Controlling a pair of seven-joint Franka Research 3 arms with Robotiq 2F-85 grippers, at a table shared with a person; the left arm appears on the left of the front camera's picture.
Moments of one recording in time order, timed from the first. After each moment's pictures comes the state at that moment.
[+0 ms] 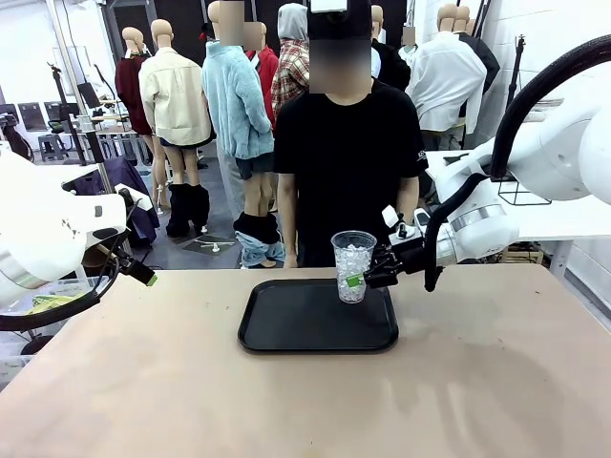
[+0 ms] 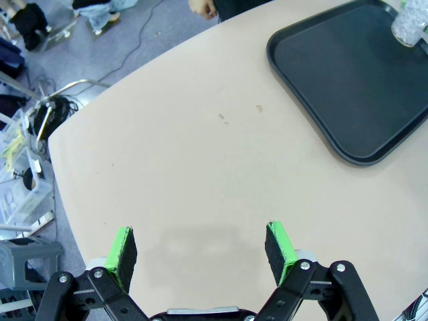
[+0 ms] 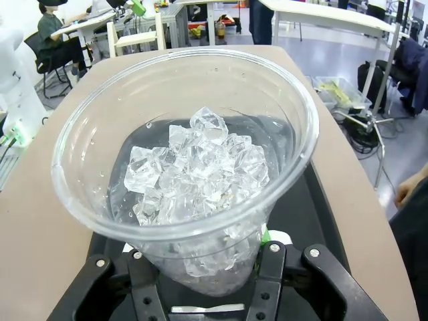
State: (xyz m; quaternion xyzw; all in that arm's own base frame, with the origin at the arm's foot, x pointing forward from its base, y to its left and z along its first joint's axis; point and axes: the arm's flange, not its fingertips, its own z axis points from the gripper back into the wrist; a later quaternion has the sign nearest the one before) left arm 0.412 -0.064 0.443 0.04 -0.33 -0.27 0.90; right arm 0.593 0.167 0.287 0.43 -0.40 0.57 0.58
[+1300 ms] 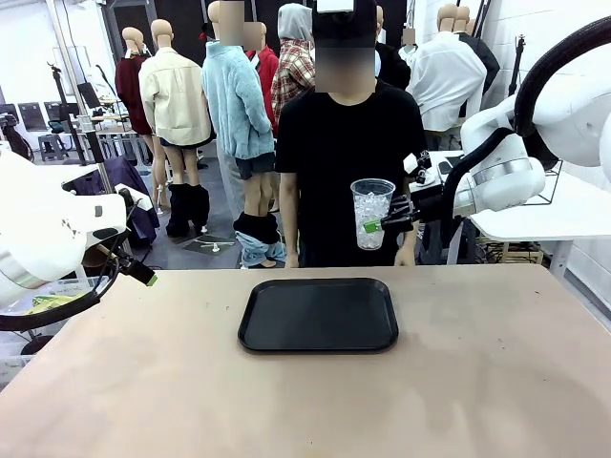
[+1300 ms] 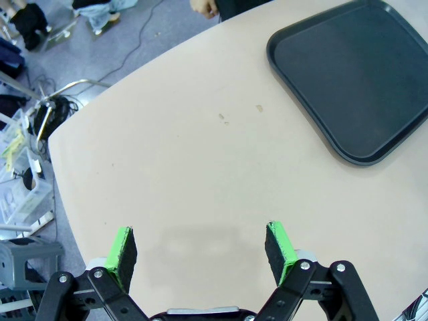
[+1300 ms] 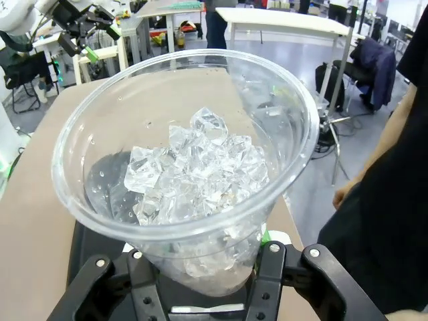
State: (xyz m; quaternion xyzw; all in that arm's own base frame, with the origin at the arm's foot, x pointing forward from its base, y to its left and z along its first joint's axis) left arm 0.412 -0.064 0.443 0.04 -0.33 -0.27 0.90; right arm 0.641 0.121 0.381 0.38 -0.44 0.54 0.60
